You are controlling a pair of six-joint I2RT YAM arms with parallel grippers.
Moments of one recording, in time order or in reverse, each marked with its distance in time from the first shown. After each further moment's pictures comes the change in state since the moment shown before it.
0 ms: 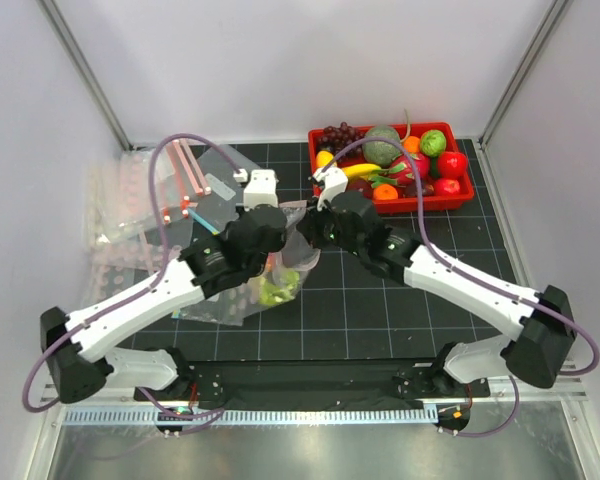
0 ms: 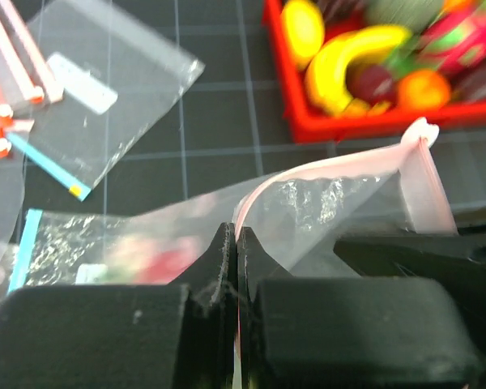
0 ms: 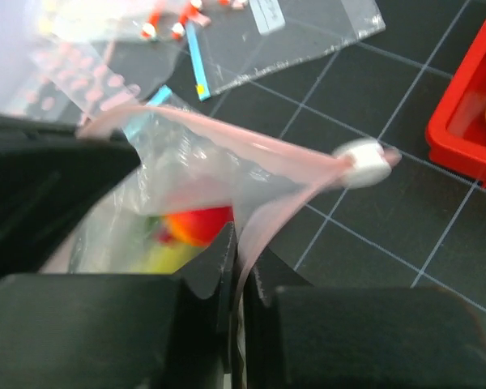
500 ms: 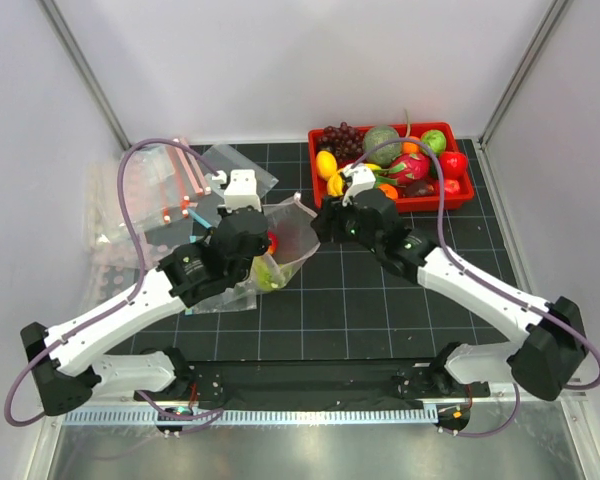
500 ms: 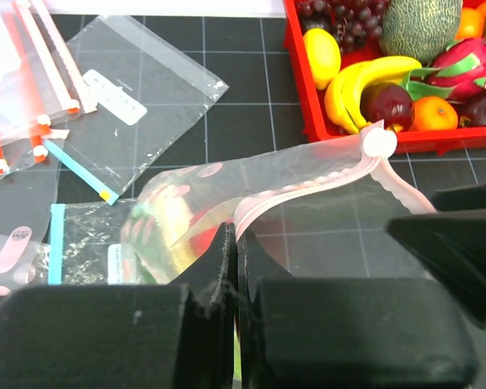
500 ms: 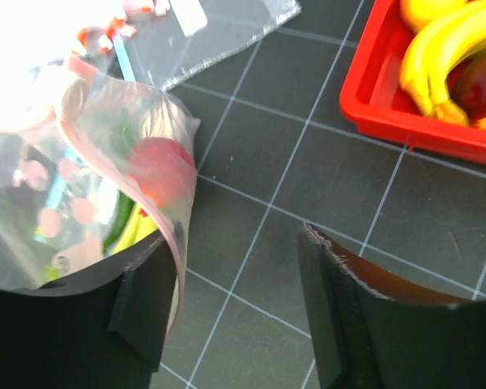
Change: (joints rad) left arm 0.000 -0.050 -0.027 -0.009 -0.055 0.027; right arm -0.127 -0.020 -0.102 0.014 0.007 0.037
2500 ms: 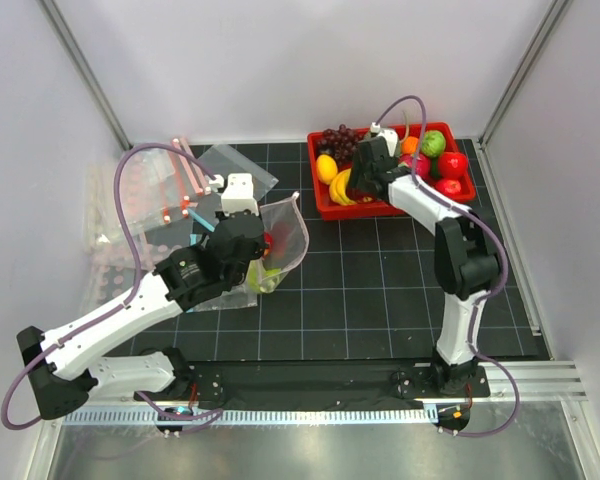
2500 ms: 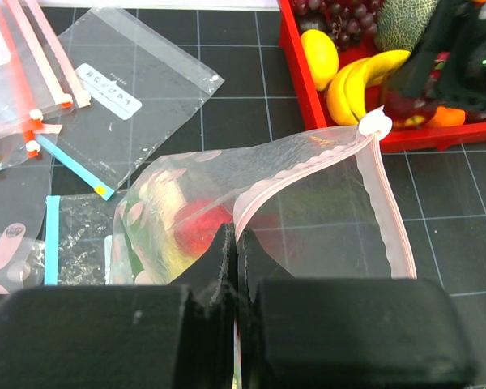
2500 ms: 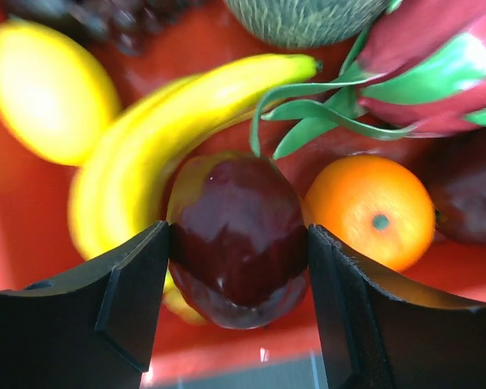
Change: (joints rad) left arm 0.000 -0.046 -0.043 0.013 0.013 -0.005; right arm -0.386 0.686 0.495 -0.108 0.216 -0.002
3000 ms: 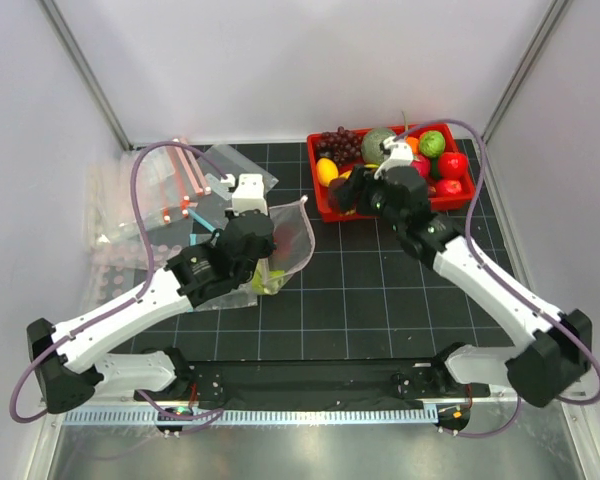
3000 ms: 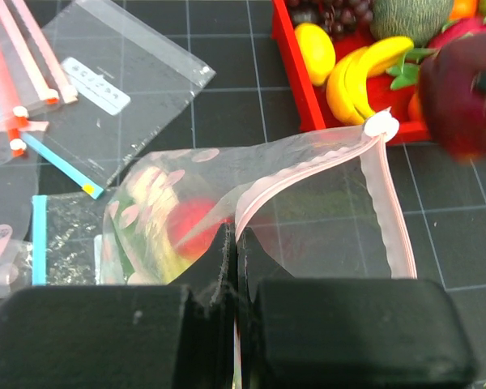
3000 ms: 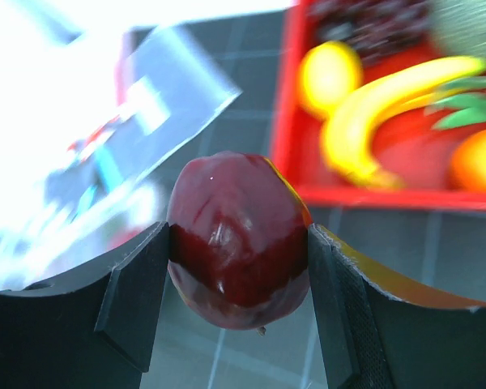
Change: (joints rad) left arm 0.000 0.035 0.000 0.017 0.020 -0.001; right arm 0.143 -0.679 -0.382 0.097 -0.209 0.075
